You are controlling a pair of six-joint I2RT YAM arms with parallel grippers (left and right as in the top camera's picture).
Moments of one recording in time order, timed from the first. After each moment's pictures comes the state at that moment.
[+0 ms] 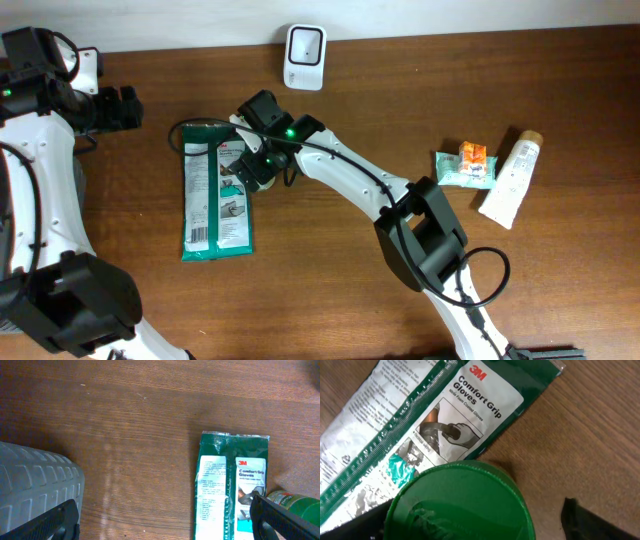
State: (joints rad) left arm 0.28 1.89 1.91 -1.06 0.08 0.16; right arm 0.70 2.35 1.98 -0.70 -0.16 -0.01
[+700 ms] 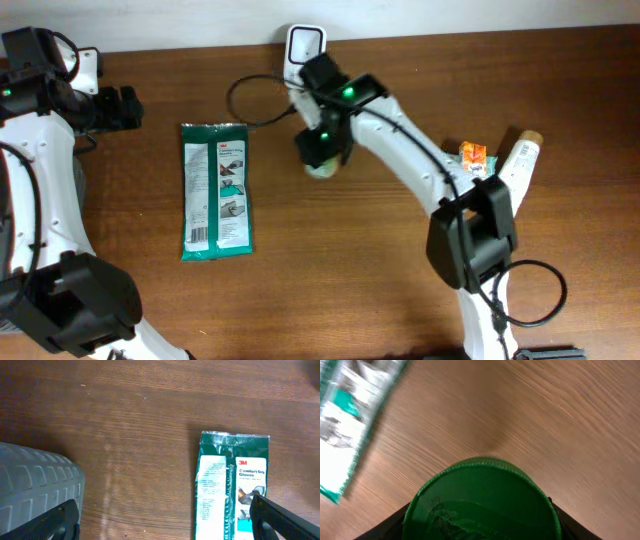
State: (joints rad) left arm 0.28 1.89 1.91 -1.06 0.08 0.16; right arm 0.50 2.18 1.98 -1.09 -0.15 -0.06
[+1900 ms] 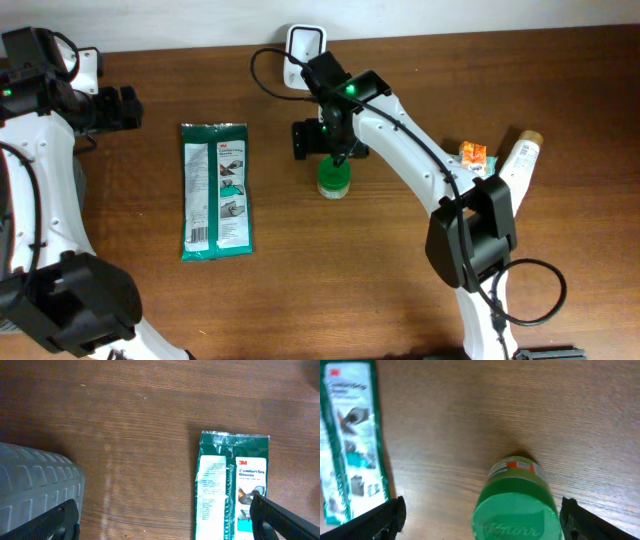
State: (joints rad) left arm 0.28 1.89 1.91 -1.06 0.08 0.16; right arm 0.50 2.19 1.99 -1.12 -0.13 0.48
